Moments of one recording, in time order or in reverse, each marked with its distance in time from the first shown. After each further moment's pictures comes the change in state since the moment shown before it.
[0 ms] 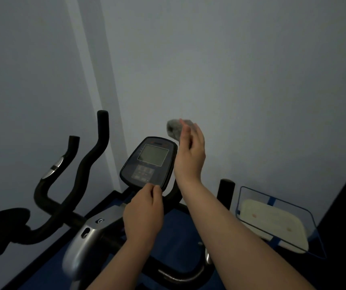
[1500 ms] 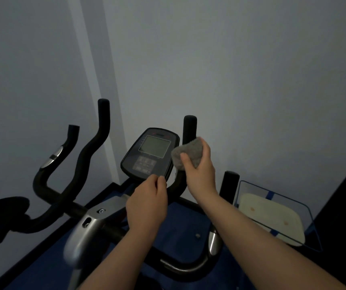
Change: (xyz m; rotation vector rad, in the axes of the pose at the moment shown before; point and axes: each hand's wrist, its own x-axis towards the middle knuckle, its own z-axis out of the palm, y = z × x) left_hand 0.001 0.003 0.000 0.044 -0.016 -0.013; right_hand -0.016 0.045 -0.046 -0.182 -0.210 0.068
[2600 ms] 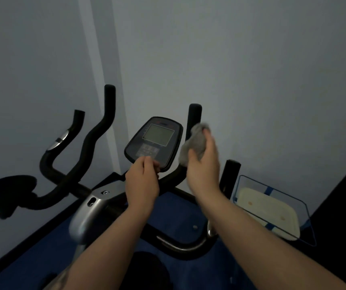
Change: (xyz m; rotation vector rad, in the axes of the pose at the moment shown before) left_hand 0.007 -0.003 -0.009 -0.578 0.109 -0.141; right_hand -0.036 -0.033 0.000 -0.093 0.045 0.054
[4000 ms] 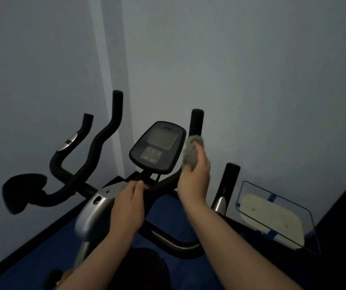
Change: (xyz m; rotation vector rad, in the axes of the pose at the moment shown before) left_hand -0.026 -0.036 -0.047 0.224 -0.103 -0.013; right_hand -0.012 0.020 0.025 0.049 0.108 0.021
